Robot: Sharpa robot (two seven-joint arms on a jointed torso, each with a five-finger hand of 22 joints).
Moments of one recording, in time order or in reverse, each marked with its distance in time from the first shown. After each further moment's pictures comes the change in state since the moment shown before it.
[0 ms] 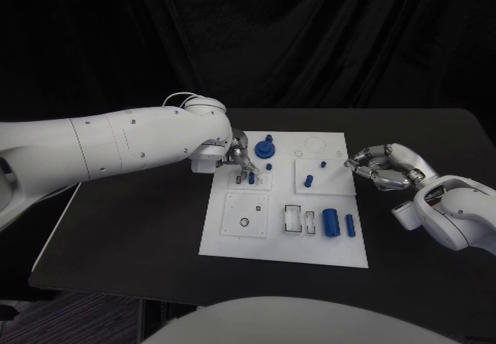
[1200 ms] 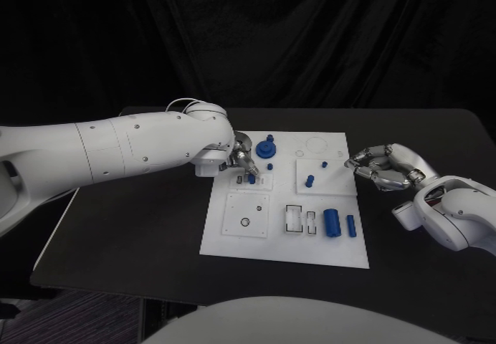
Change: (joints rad) left arm -0.021 -0.001 0.001 -0.001 0.001 -0.030 0.052; left_hand -0.010 -0.066 0.253 -0.148 0.272 -0.008 0.005 0.012 -0.064 0.000 0.000 0.000 0.000 -0.004 0.004 0.000 0.000 0.000 -0.007 0.007 -0.031 0.000; right arm 0.000 0.006 0.000 -0.004 -0.002 0.000 -0.001; right_hand 0.004 -0.004 0.004 -0.004 0.000 0.000 0.000 0.000 0.000 0.000 0.000 0.000 0.000 0.000 0.000 0.000 0.000 0.000 0.000 0.000 0.000 0.000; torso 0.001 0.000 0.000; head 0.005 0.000
